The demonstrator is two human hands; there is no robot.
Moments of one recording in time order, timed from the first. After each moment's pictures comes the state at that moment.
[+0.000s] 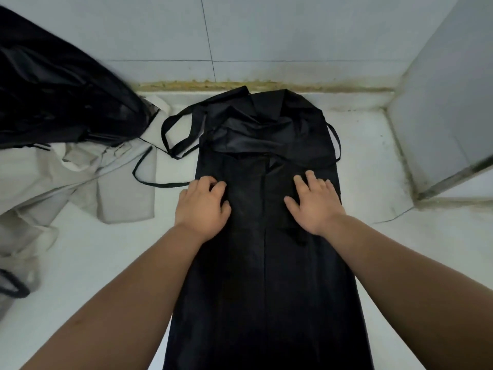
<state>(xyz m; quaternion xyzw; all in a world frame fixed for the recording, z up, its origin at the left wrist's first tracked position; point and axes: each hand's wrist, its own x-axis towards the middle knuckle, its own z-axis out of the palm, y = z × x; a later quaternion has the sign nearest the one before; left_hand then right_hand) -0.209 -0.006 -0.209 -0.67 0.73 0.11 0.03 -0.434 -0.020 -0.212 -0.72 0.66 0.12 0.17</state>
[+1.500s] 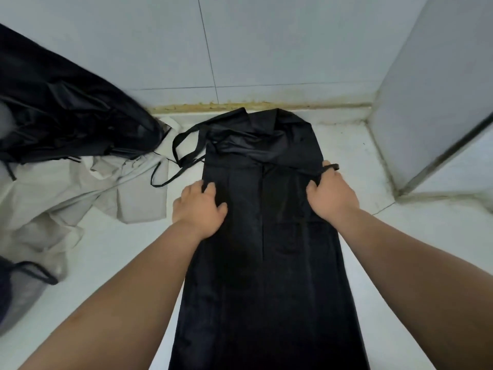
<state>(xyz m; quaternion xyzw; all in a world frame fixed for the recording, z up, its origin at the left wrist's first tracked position) -0.209 0.013 -0.171 -0.73 0.67 0.13 0.08 -0.455 -0.008 -0.173 -0.60 0.77 -0.10 0.21</state>
